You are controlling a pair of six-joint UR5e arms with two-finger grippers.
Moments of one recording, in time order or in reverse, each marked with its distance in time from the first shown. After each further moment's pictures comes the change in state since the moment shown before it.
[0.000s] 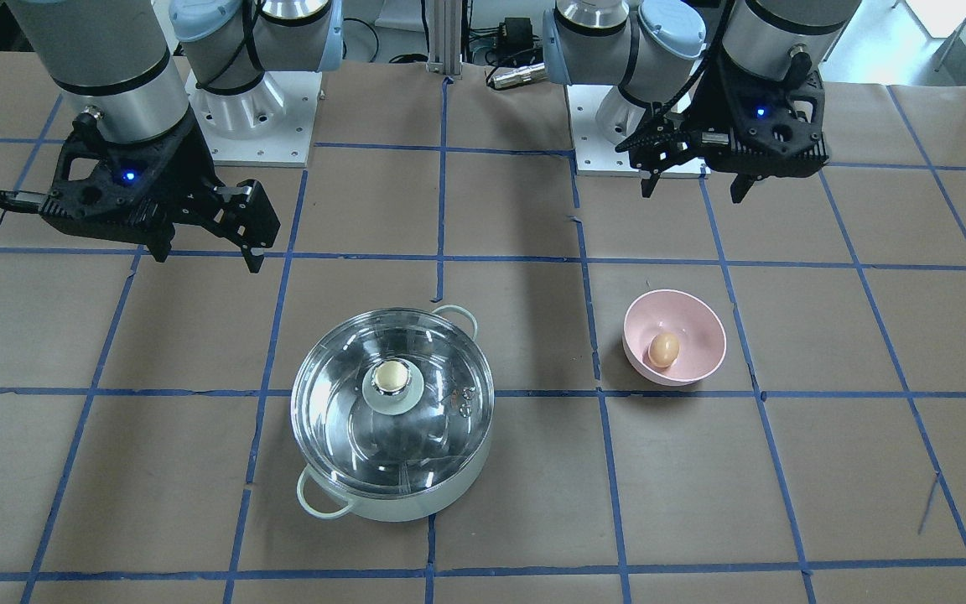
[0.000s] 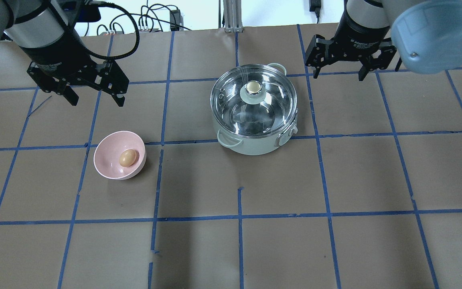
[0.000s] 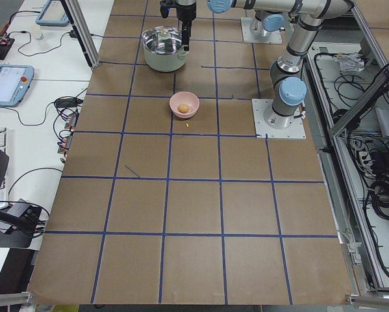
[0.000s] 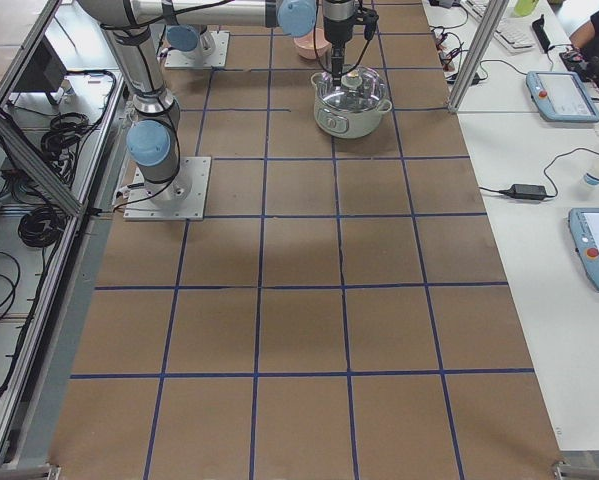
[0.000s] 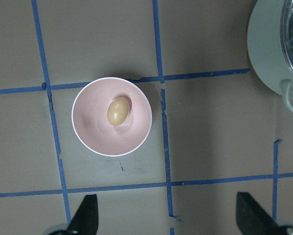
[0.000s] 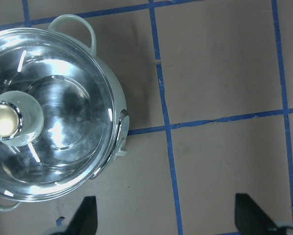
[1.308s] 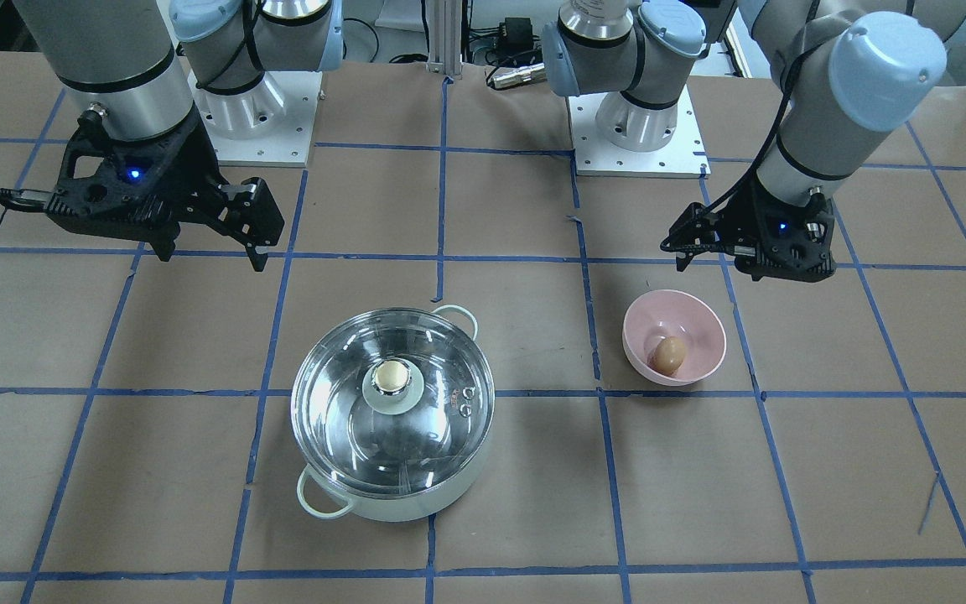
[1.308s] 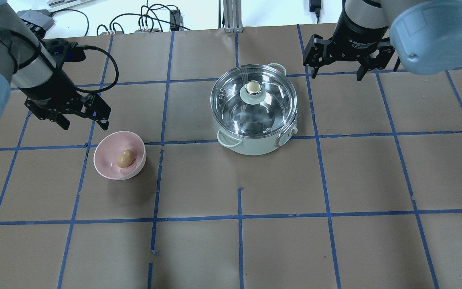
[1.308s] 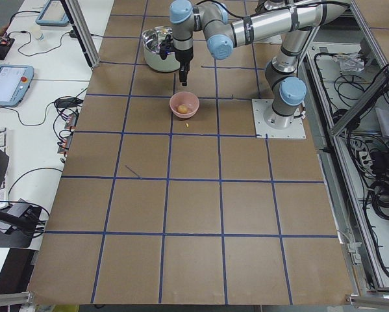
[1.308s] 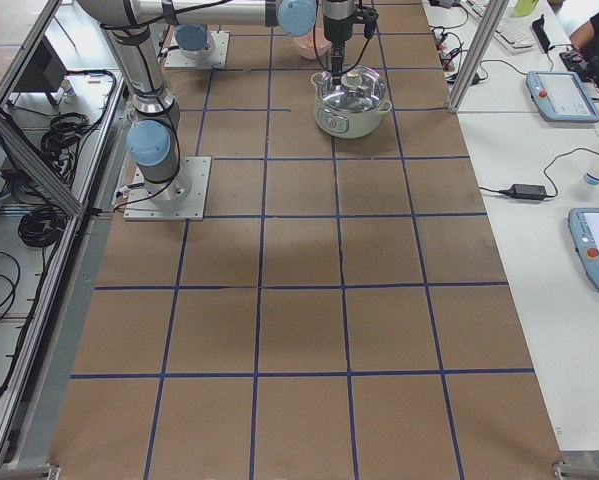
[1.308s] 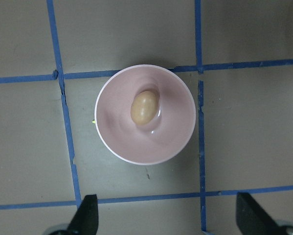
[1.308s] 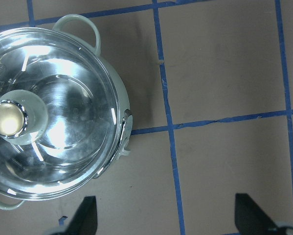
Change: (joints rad) left arm 0.180 -0.042 -0.321 0.354 -0.019 0.265; right arm 0.005 0.000 -0.001 -0.002 0.005 0.000
